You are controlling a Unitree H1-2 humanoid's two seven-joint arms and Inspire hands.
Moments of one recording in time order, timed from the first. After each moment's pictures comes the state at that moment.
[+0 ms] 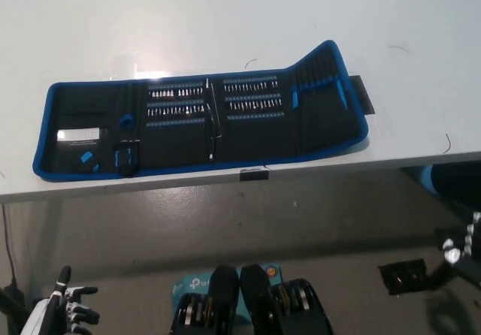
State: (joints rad) left_arm 0.11 0.26 0.10 -0.02 -0.03 0.34 -0.09; right_arm -0.06 -0.28 -0.09 -0.01 0.00 0.15 0.05
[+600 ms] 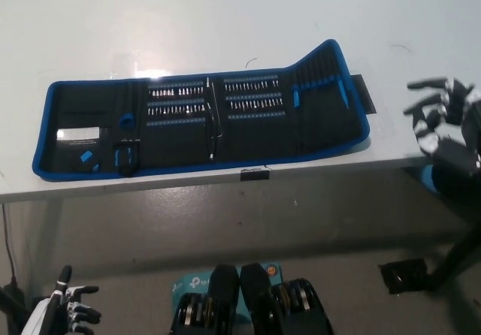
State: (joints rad) left_arm 0.10 0.26 0.10 -0.03 -0.03 0.35 -0.09; right_arm -0.40 -0.30 -0.04 -0.19 0.06 0.22 0.15
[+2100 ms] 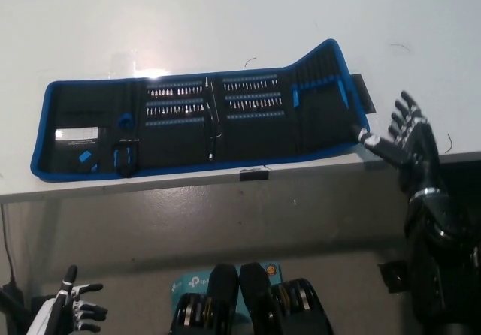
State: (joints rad) left_arm 0.10 0.25 0.10 -0.03 -0.03 0.35 -0.09; right_arm -0.50 0.02 -0.19 0.31 0.08 0.23 -0.12
